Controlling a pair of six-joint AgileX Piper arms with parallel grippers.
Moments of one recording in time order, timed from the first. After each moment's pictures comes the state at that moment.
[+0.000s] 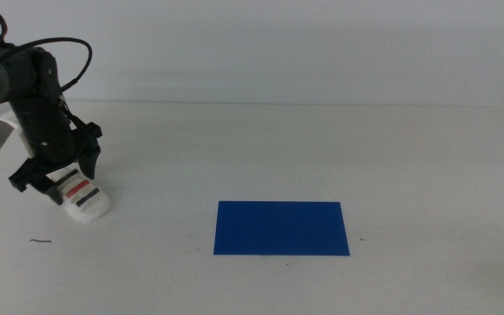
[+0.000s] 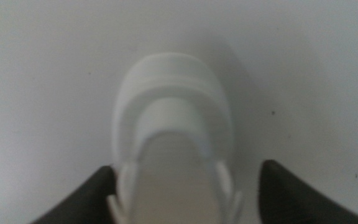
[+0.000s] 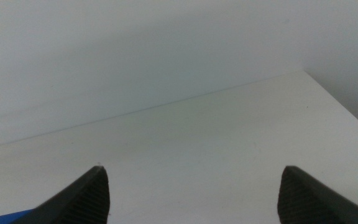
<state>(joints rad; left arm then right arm) 0.03 2.15 -1.61 0.04 1.04 -0.94 0.03 0.00 0.00 -0.04 0.20 0.30</state>
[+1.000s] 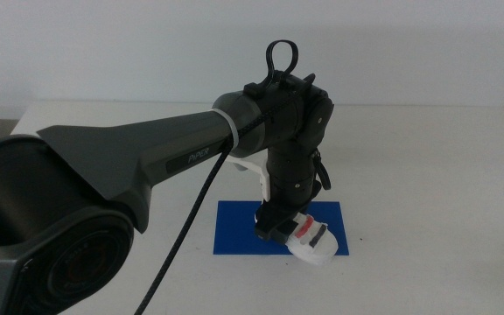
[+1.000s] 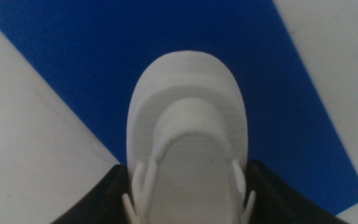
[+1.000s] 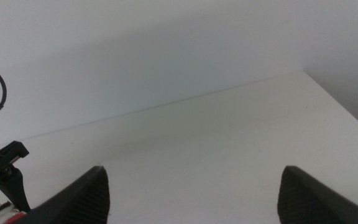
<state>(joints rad) -0.75 2.23 -1.85 0.00 1.18 -1.71 0.03 0.00 0.00 -0.04 0.20 0.30</state>
